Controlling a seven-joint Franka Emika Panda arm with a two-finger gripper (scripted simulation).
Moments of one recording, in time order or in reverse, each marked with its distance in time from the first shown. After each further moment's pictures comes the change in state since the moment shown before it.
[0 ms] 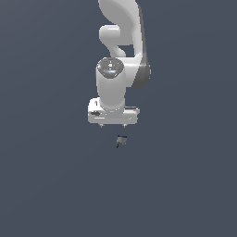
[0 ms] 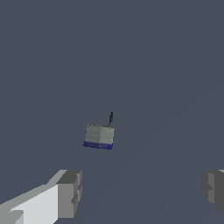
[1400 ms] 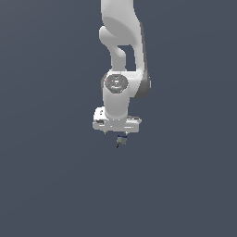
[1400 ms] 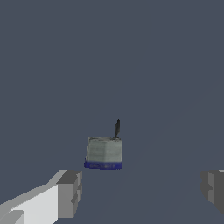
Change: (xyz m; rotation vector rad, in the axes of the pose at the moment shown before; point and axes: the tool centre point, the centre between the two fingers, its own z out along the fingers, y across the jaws) arm 0.009 -0.012 0.047 -0.010 0.021 0.057
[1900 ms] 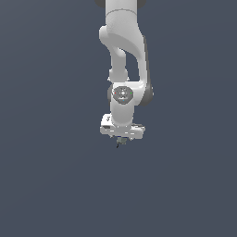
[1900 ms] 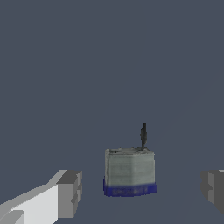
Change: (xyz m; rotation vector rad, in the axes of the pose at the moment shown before) arm 0.001 -0.027 0.045 0.021 0.017 0.086
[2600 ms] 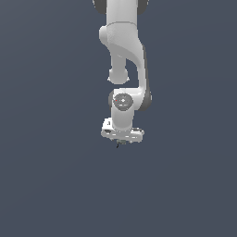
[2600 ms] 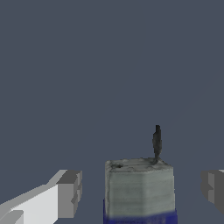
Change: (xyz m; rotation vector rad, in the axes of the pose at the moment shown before) arm -0.001 -0.002 0.032 0.002 0.003 0.008
